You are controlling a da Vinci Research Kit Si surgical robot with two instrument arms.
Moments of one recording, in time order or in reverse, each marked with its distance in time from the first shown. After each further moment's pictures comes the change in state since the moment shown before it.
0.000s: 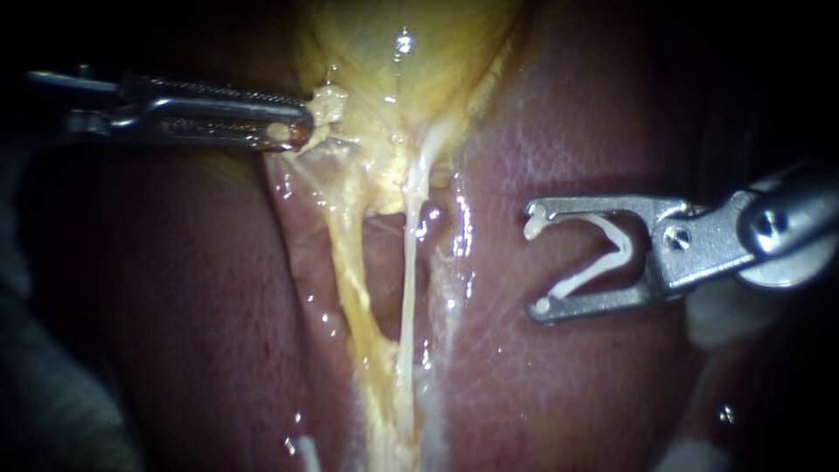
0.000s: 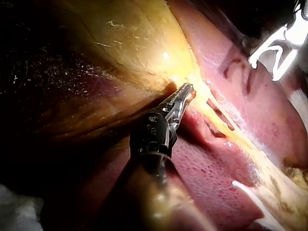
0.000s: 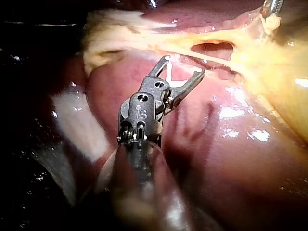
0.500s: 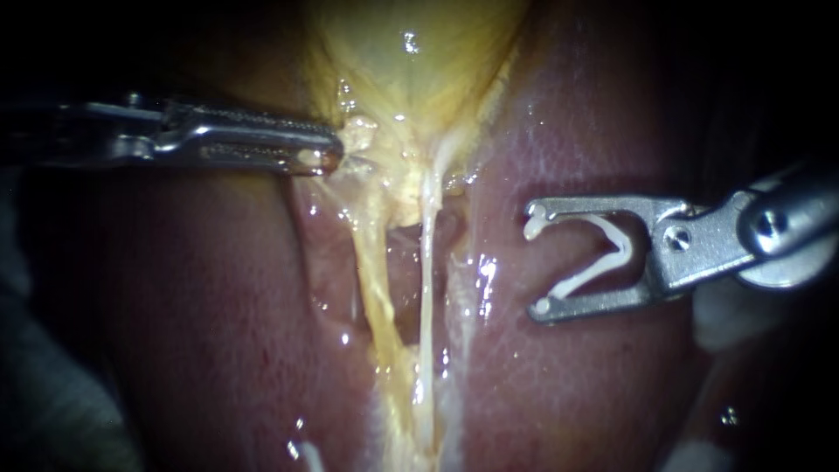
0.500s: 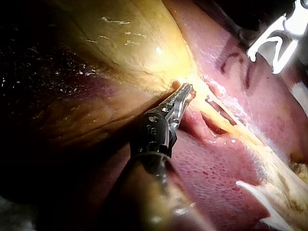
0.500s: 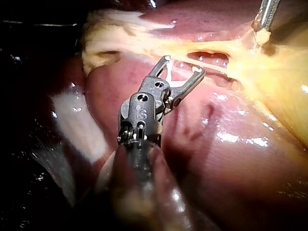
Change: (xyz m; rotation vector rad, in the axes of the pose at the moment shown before) right arm 0.000 0.000 0.000 0.000 0.000 0.000; left arm -0.002 -0.001 0.003 -0.011 -0.031 0.015
